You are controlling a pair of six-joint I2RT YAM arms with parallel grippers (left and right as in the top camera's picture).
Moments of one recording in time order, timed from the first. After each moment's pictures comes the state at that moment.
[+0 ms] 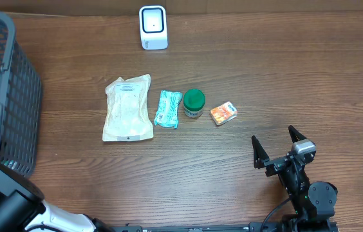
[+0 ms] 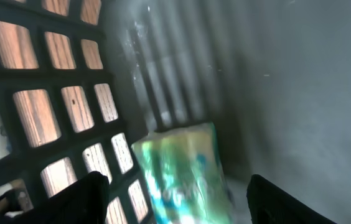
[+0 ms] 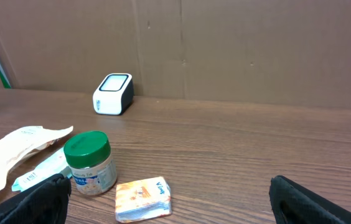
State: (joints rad) left arm 0.83 1.87 1.41 -0.97 -0.38 -0.45; right arm 0.05 0.01 0.03 -0.06 -0.24 0.05
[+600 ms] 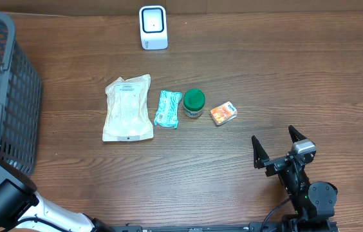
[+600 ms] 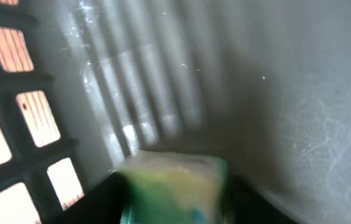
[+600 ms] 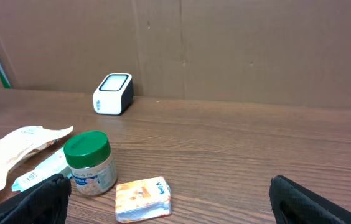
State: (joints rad) left arm 0.83 1.96 1.39 -0.90 -0.33 -0.45; right arm 0.05 0.01 0.03 -0.06 -0.24 0.05
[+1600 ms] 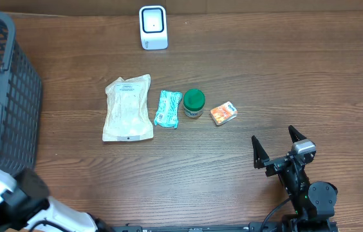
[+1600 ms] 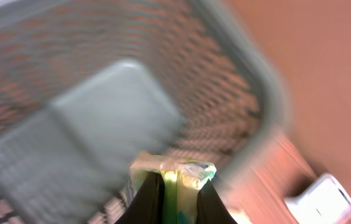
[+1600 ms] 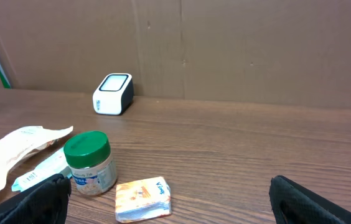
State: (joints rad) left arm 0.65 1.87 2.54 -1.49 0.16 -0.36; right arm 0.05 0.01 0.03 -0.06 -0.24 0.05
